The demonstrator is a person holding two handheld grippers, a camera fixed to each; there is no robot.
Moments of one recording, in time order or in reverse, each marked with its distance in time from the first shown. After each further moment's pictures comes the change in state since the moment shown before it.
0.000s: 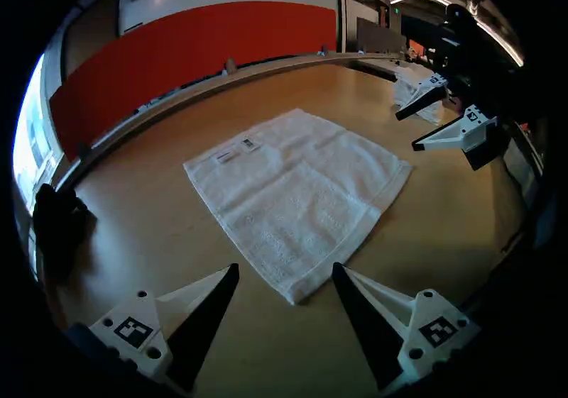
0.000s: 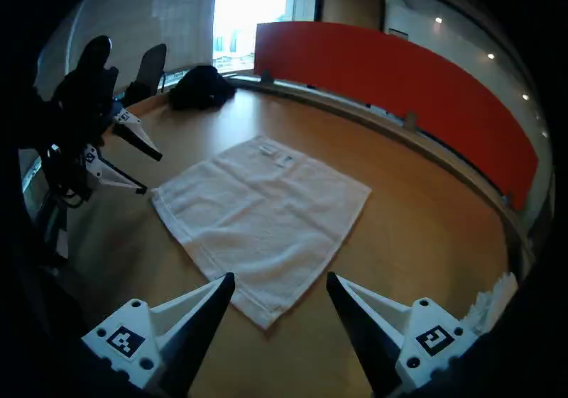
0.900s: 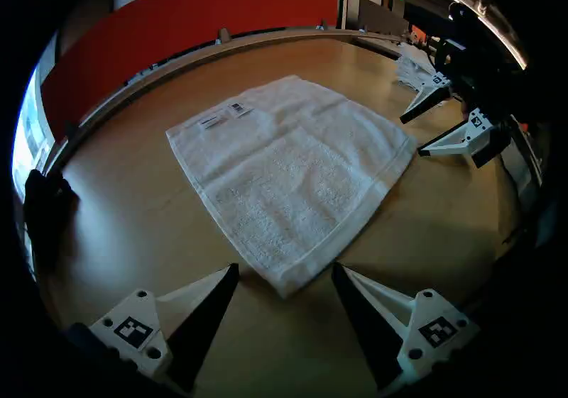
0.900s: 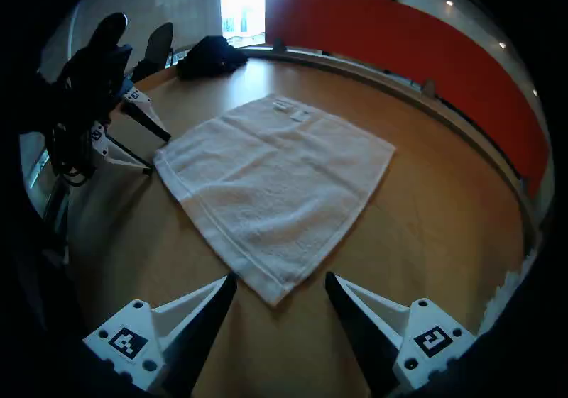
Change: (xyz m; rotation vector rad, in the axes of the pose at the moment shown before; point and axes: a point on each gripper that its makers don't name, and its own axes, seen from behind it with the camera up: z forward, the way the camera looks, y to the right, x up) left arm -0.031 0.008 0.024 -0.037 -0.120 -0.026; right arm -0.053 -0.013 0.020 0.088 -0.122 0.007
